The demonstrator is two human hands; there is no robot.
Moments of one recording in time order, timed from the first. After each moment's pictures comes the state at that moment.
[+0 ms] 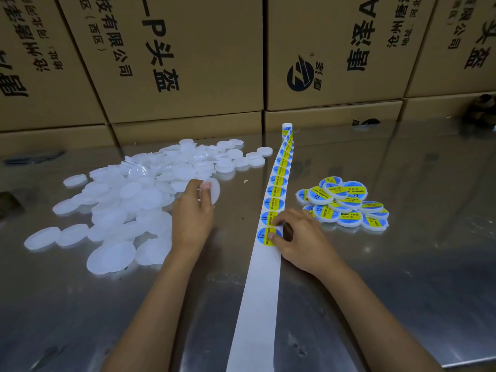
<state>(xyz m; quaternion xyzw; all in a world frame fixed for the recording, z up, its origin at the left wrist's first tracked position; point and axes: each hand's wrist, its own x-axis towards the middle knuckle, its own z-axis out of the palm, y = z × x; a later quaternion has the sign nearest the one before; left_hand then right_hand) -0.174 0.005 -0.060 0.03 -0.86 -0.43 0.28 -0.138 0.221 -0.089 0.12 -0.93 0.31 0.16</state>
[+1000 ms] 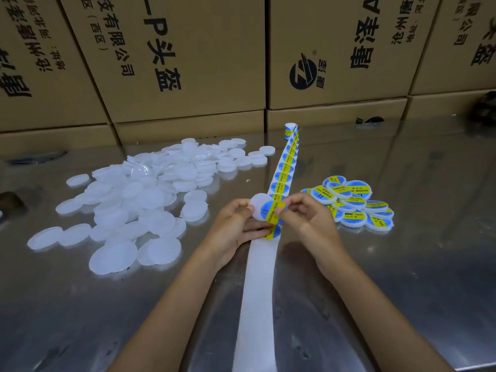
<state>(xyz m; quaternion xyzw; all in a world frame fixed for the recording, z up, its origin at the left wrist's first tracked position) -0.163 0.051 -0.069 -0.01 -0.62 -0.78 -0.10 -0.128 0.207 -0.059 0.04 -0.68 0.72 0.14</state>
